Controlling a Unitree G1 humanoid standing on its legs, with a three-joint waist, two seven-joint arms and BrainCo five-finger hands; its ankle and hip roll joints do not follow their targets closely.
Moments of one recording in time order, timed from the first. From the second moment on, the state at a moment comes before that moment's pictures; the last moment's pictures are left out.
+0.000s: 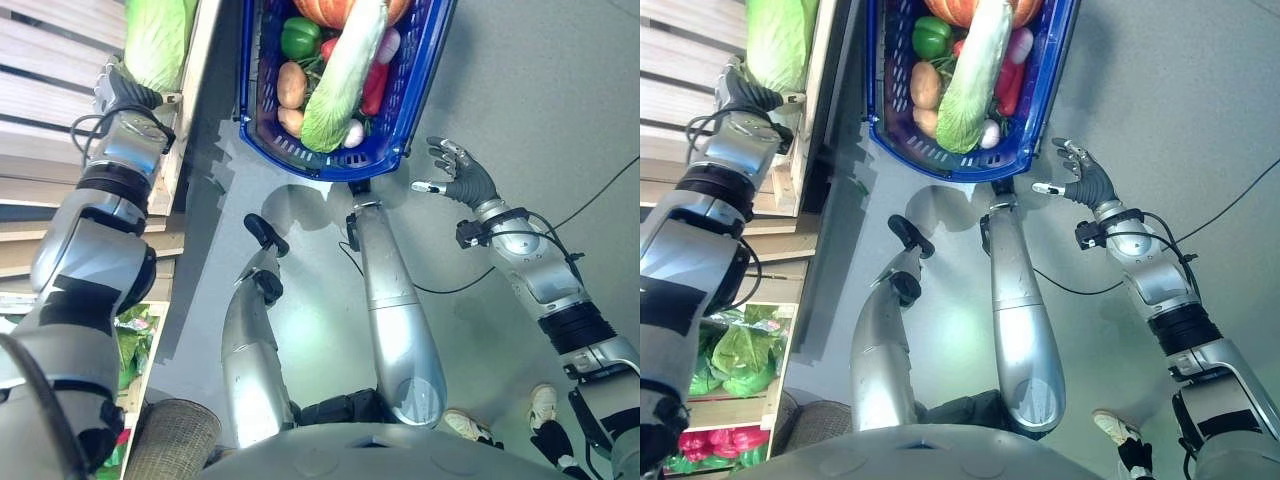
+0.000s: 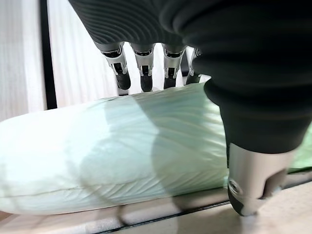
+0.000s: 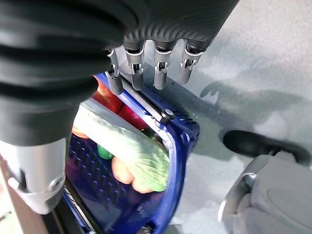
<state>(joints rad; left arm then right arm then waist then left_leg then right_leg) -1.23 0.66 -0.53 1.20 -0.20 0.28 0.30 -0.40 -0.72 0.32 0.19 0.43 -0.04 -0.01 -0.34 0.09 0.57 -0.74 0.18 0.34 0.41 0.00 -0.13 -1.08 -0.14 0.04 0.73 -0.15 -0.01</state>
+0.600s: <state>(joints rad) -1.23 0.78 -0.51 1.20 -0.53 0.34 -0.04 -0.35 -0.72 0.23 0.13 0.53 0.05 0.01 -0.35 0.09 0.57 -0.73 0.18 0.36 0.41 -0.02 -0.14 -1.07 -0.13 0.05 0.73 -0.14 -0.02</state>
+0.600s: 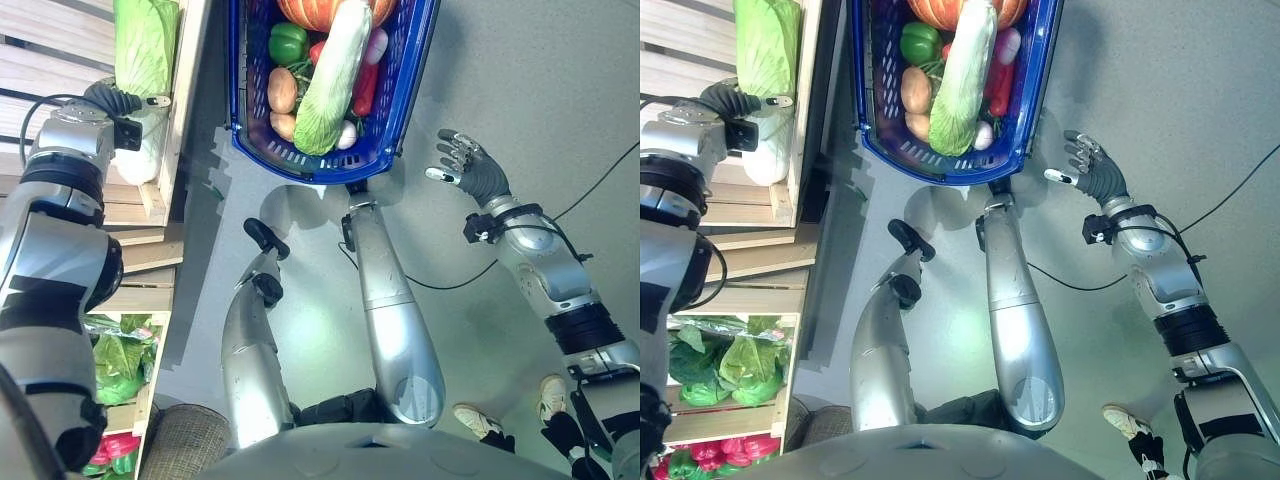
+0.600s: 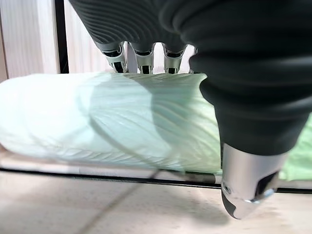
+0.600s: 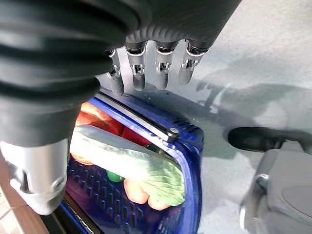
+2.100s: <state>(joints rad) -0.75 0.56 -0.23 0.88 -0.48 0.08 0.39 -0.36 -0.73 0.25 -0.12 0.45 0.06 0.00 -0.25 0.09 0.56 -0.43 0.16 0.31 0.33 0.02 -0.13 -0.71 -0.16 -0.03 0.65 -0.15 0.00</state>
